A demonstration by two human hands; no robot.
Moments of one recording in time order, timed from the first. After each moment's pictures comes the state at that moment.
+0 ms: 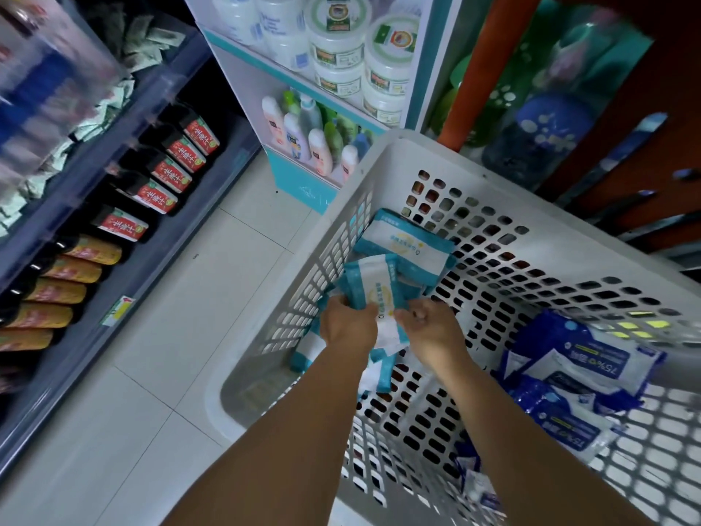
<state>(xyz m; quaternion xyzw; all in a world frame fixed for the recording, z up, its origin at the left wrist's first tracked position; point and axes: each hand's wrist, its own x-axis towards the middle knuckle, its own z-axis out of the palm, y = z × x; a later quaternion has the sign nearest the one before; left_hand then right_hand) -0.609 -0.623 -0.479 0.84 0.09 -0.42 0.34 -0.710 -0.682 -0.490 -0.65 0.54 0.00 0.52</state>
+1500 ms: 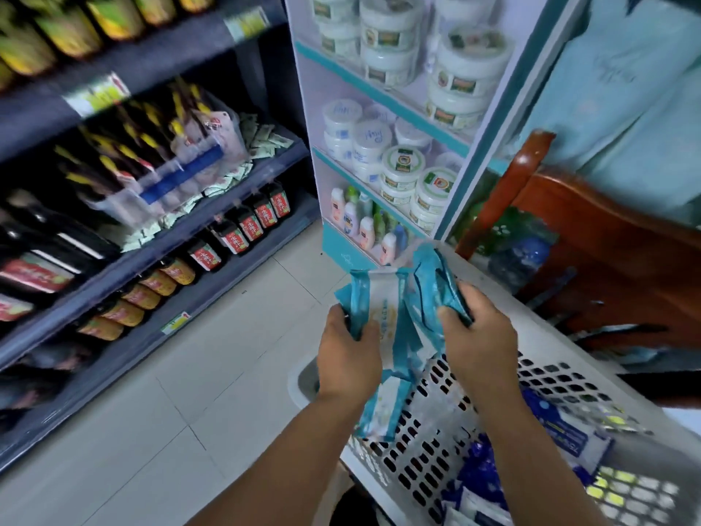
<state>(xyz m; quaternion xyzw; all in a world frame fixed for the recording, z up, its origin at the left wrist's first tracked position) -0.606 -0.567 -0.268 0.81 0.01 -0.30 0.51 -0.693 -0.676 -0.263 -0.77 0.46 -0.15 0.41</state>
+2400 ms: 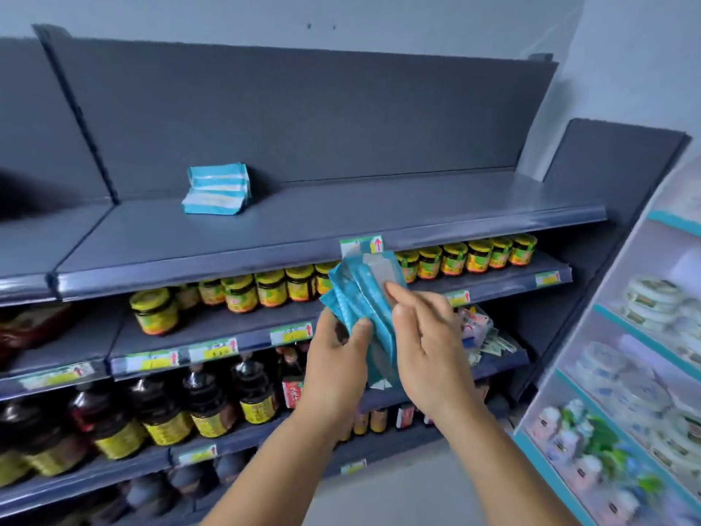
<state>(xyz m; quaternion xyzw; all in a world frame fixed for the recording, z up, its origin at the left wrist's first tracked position) -0.352 -0.159 -0.047 0.65 -0.04 -0.02 0.76 -0.371 -0.266 -0.041 -0.86 0.01 -0.26 0.43</state>
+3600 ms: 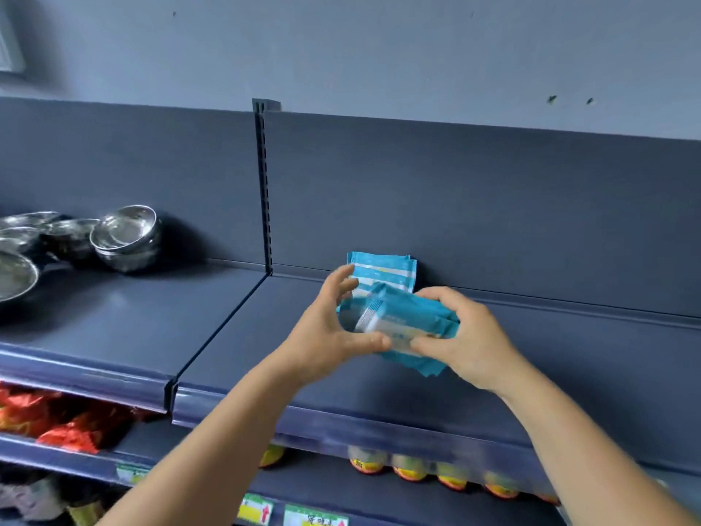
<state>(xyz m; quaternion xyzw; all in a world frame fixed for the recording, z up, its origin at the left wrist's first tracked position) -0.048 0.070 0.018 0.79 -0.08 0.12 0.60 -0.004 -0.130 0.029 -0.86 -0.23 -0.06 0.45</state>
